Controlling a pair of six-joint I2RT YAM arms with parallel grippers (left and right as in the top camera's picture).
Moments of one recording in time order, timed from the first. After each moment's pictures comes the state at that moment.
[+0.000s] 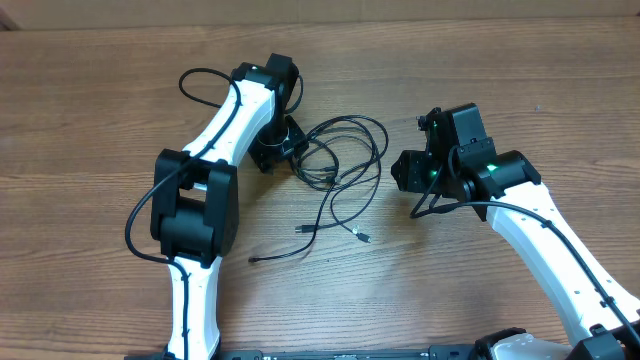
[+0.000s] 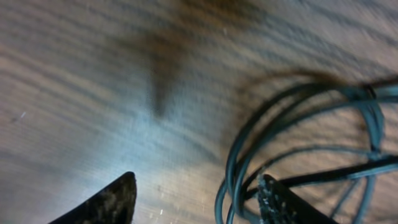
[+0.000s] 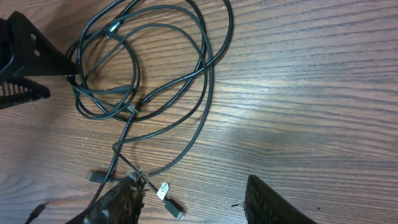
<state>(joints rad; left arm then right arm) -0.29 2.26 1.83 -1.20 0.10 -0.86 0.31 1.43 1.09 -0.73 -0.17 0.36</state>
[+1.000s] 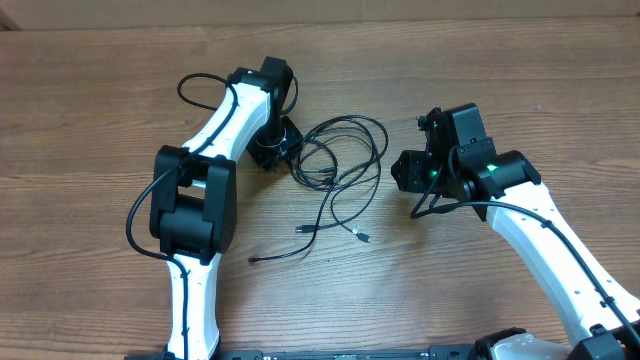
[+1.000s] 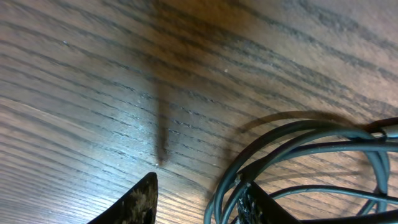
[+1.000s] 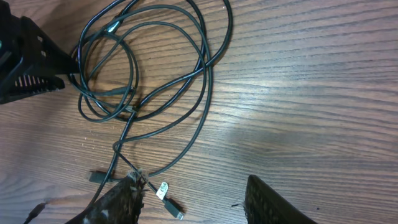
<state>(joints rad) -0.28 2.28 1.80 -1.12 0.12 -0.86 0.31 1.43 1.09 -0.73 -0.17 0.36</state>
